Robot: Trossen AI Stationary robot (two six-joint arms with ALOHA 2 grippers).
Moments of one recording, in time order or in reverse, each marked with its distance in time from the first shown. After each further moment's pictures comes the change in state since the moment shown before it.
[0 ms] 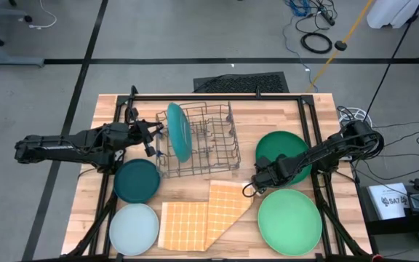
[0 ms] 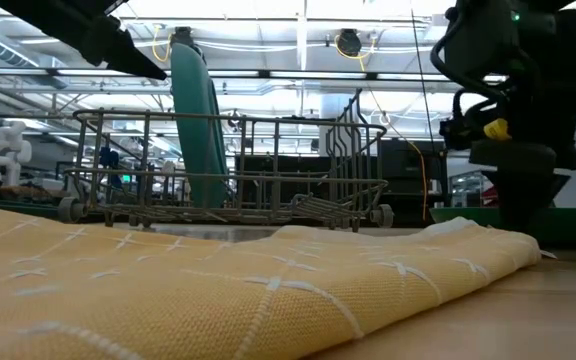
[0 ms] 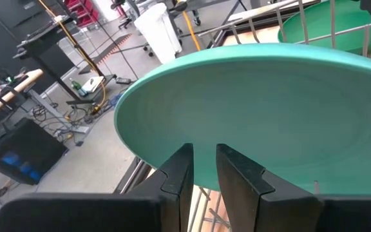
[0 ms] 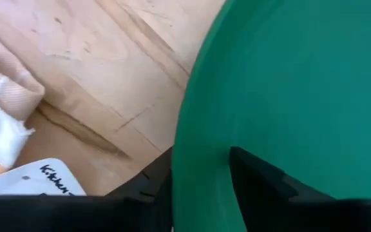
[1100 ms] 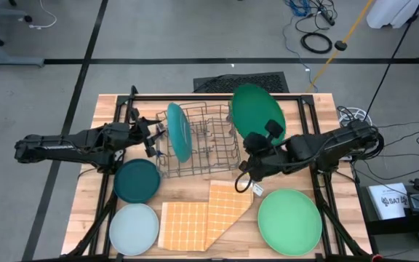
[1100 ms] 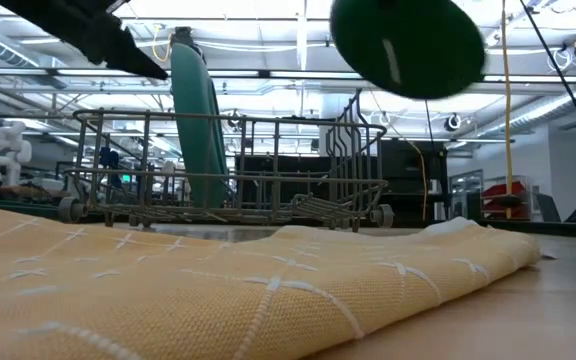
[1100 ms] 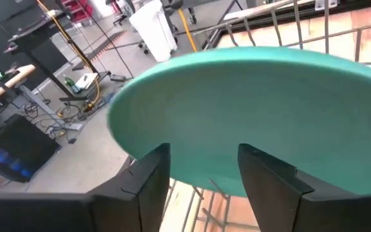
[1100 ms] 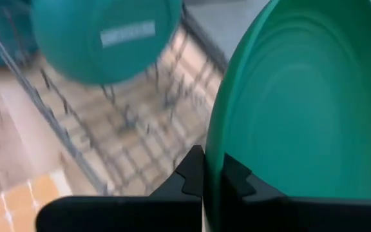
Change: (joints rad) left arm 0.000 0.008 0.024 -0.026 0.017 -0.029; right arm 0.021 0.000 0.908 -0.467 0.583 -0.514
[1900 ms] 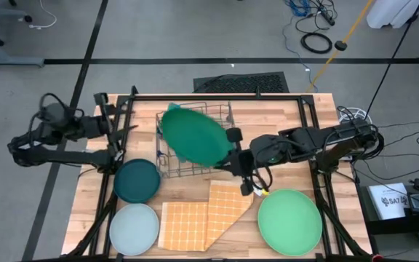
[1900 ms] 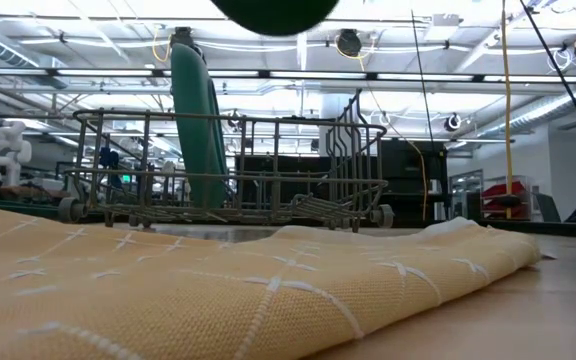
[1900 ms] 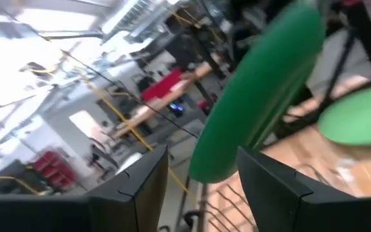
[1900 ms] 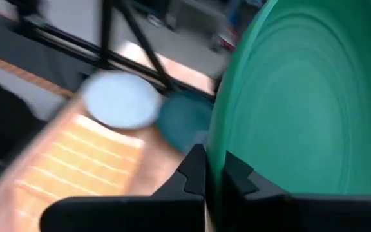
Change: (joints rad) left arm 0.000 -0.120 0.384 -0.091 0.406 0.420; right arm -0.055 0.006 0.057 0.629 -0.691 -0.888
